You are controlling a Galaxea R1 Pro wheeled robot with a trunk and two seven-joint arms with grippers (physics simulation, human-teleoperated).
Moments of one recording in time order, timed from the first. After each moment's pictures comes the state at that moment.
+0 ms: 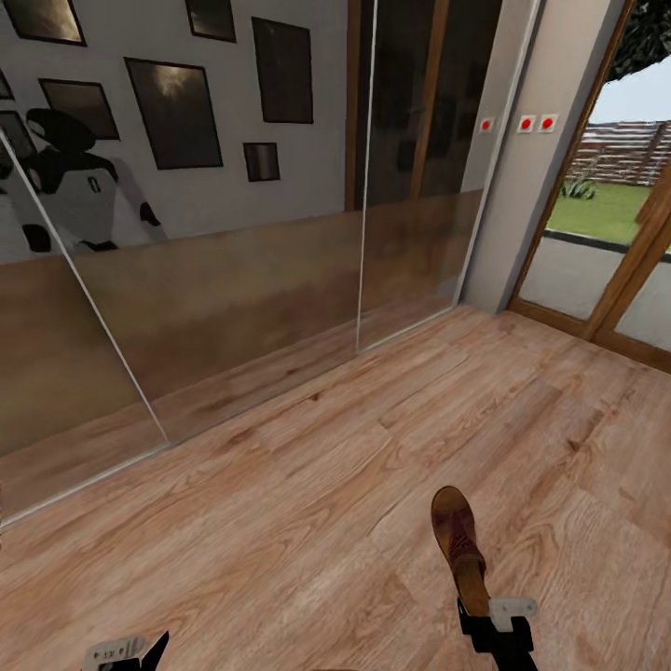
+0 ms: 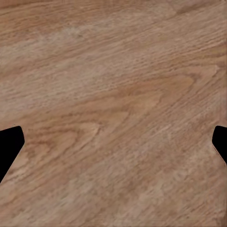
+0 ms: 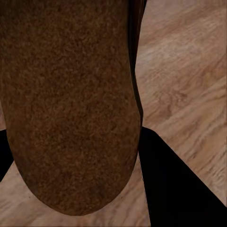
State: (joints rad) left arm -0.23 0.16 0.66 -0.41 -0.15 -0.37 -0.60; right arm -0.45 -0.09 -0.07 -0.07 0.14 -0.59 -0.07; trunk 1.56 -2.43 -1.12
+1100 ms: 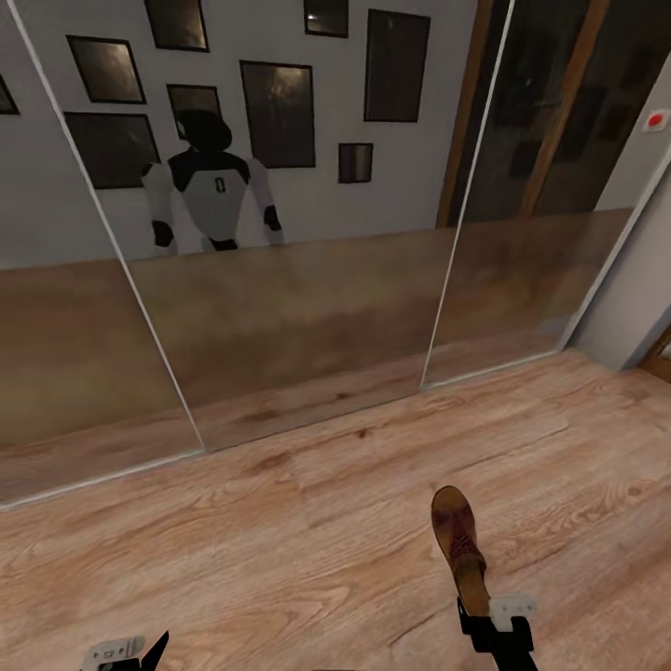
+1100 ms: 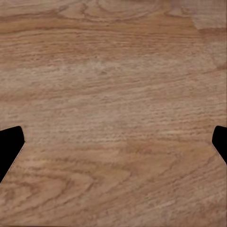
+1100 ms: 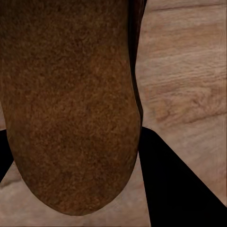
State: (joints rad) left arm -0.23 0.16 0.66 -0.41 -0.15 -0.37 -0.60; right arm -0.45 -0.09 -0.07 -0.07 0.14 -0.59 -0.07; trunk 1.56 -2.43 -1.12
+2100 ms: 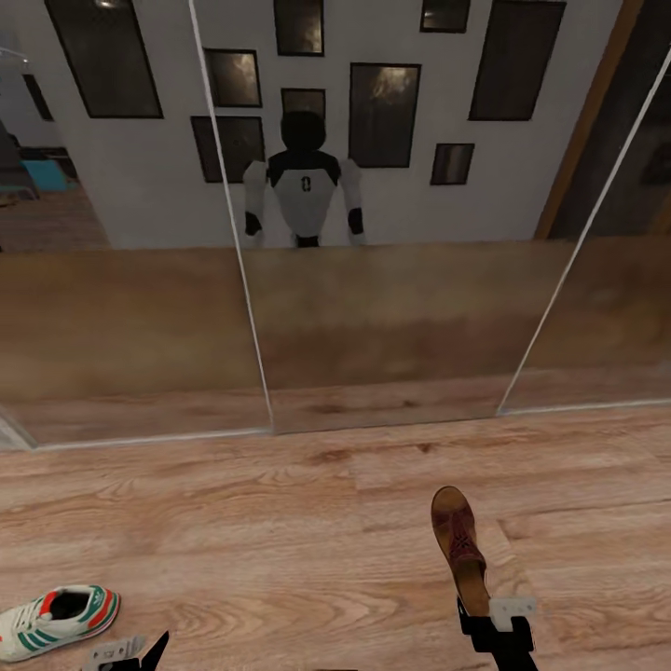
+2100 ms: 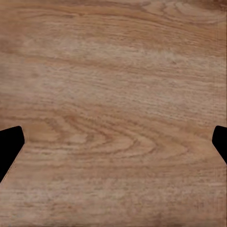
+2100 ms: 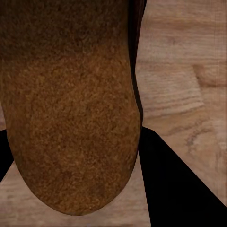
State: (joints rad) left arm -0.23 0.16 0.66 -0.41 -0.15 -0.37 -0.60; right arm -0.45 -0.09 -0.07 -0.07 0.14 -0.59 -0.07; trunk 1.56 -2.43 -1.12
